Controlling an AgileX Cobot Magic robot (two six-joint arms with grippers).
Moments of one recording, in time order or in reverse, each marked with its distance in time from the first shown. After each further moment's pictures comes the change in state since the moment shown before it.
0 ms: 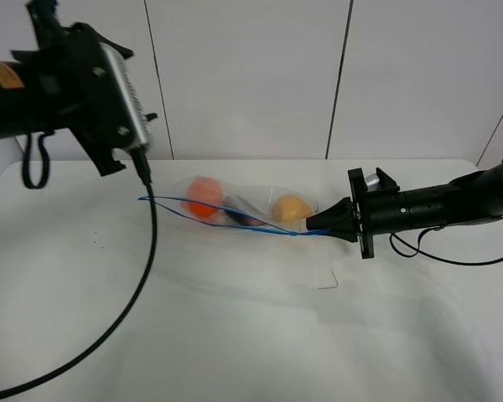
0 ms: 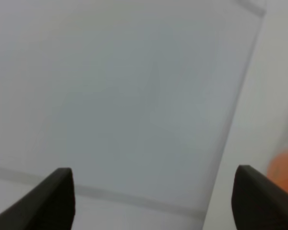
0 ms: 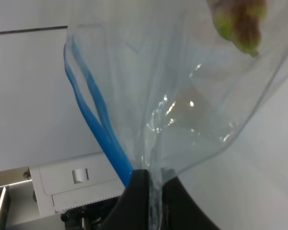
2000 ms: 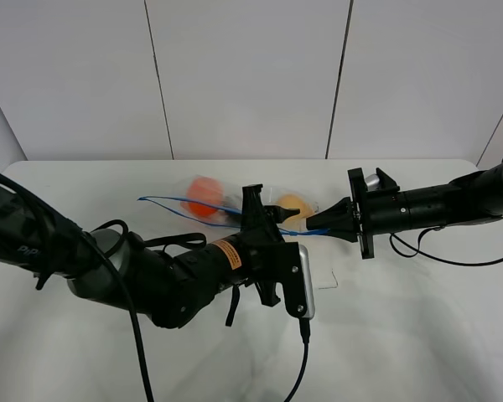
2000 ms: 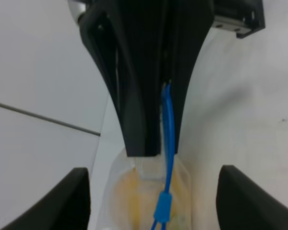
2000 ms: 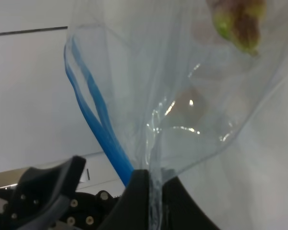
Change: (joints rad) left arm -0.398 0.715 0.025 -0.070 -0.701 -0.049; right arm 0.000 0.000 0.000 0.000 0.001 0.007
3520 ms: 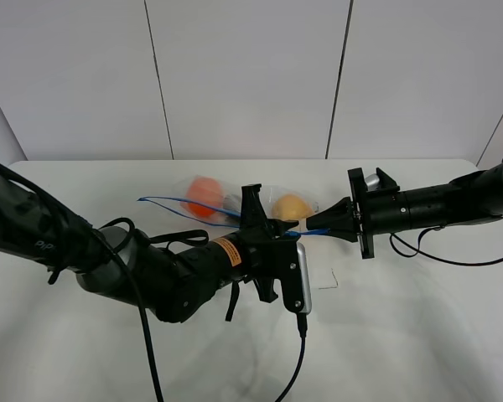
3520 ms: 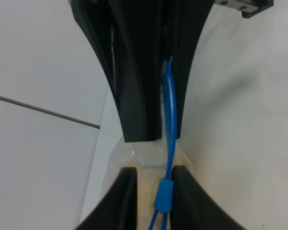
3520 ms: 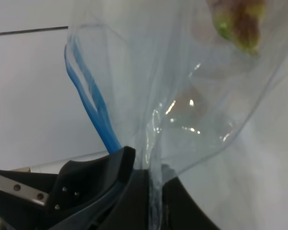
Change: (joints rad) left arm 0.027 0.033 -0.024 0.010 -0.002 0.001; right arm 0.000 -0.001 0.000 0.000 0.000 0.000
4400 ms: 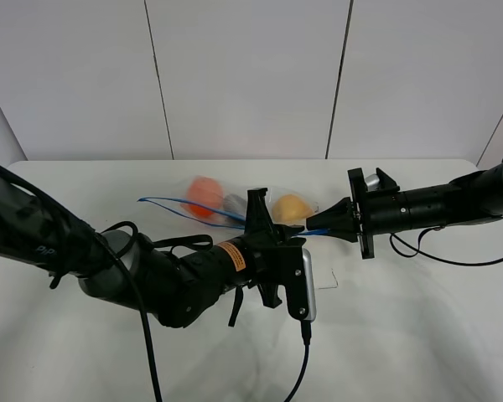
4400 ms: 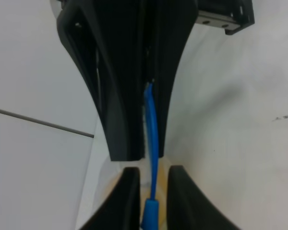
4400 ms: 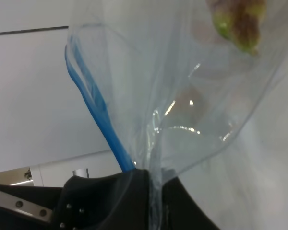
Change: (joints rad) left arm -0.023 0.000 0.000 0.000 0.006 0.002; right arm 0.000 0.000 0.000 -0.001 0.000 0.000
